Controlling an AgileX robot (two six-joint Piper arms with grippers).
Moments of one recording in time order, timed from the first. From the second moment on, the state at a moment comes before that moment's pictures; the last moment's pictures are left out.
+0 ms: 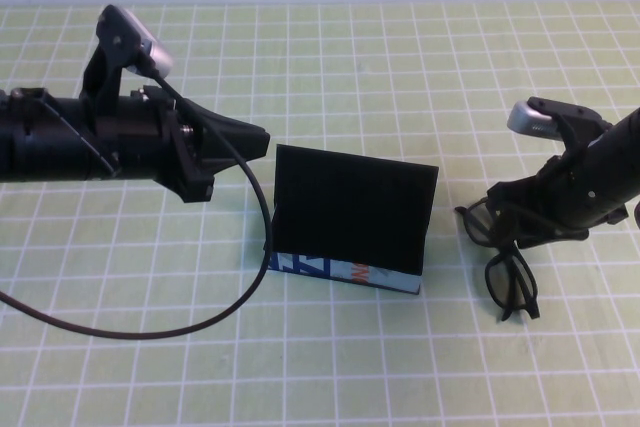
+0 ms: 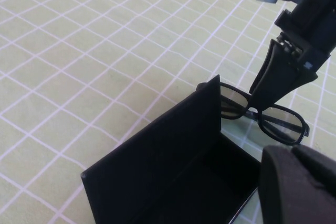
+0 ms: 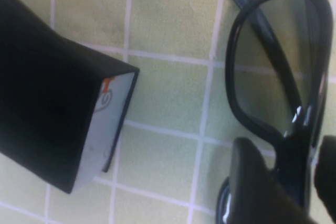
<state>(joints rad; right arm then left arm) 0.17 1.83 -1.19 0.55 0.80 -0.29 -0.14 1.57 -1.01 -1.43 0.97 1.70</state>
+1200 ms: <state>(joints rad) 0.17 0.40 -0.85 0.40 1.08 -0.15 -0.14 0.81 -0.55 -1.56 0.54 1.57</state>
